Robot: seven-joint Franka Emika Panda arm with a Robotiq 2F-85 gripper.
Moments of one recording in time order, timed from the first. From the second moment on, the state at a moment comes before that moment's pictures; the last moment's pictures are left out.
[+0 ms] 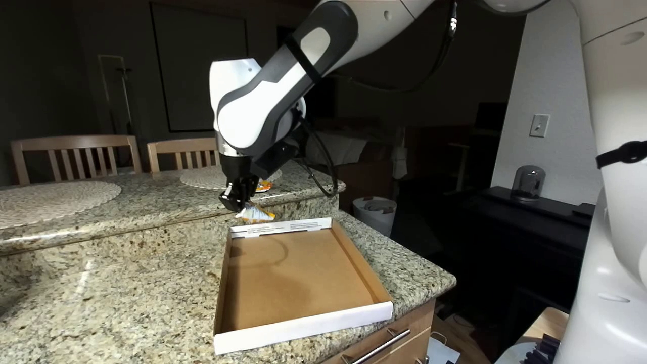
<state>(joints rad) 0.27 0.30 0.14 -1.95 -0.33 2.45 0.00</state>
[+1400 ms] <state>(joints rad) 0.16 0.42 0.05 -1.40 -0.04 2.53 0.22</state>
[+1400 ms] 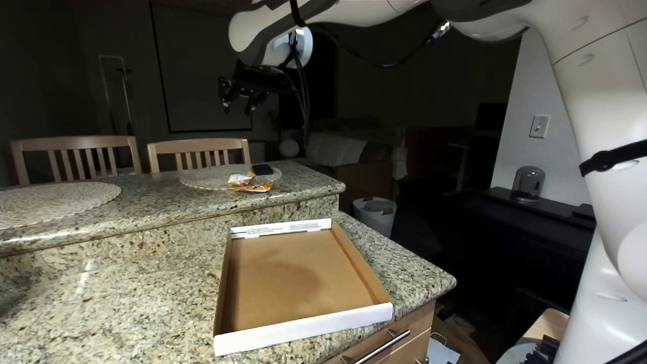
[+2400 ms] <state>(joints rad) 0.30 0.20 0.17 -2.24 -0.07 2.54 0.22</state>
